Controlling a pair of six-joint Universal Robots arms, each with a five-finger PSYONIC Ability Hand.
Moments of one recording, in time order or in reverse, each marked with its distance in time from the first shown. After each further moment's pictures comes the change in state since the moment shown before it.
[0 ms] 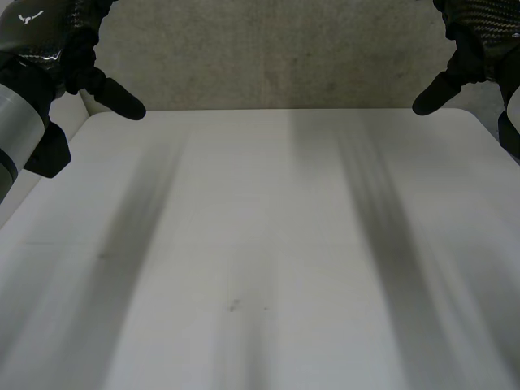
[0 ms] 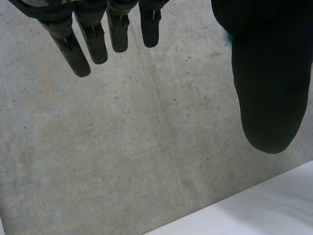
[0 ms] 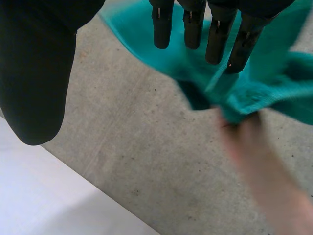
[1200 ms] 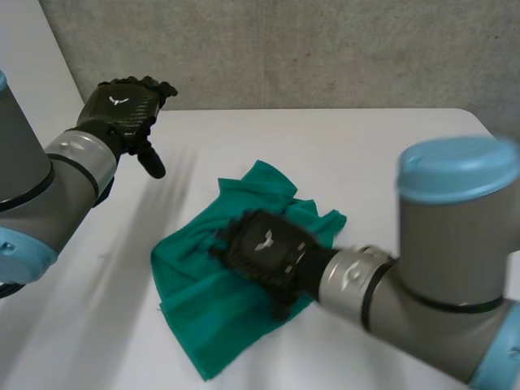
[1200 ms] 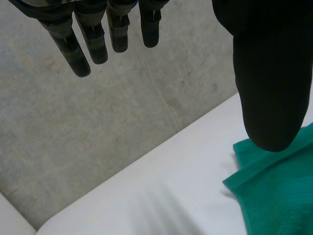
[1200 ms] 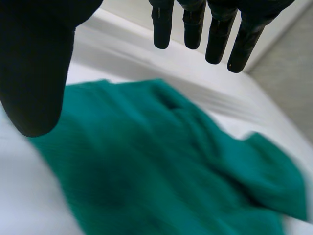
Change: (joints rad) left arm -0.004 -0.329 0.070 0.009 0.008 0.274; right arm 0.324 0.399 0.112 0.137 -0.473 -0.379; left_hand 0.000 0.000 0.000 0.000 0.000; right_hand 0.000 0.000 -0.003 0.000 0.000
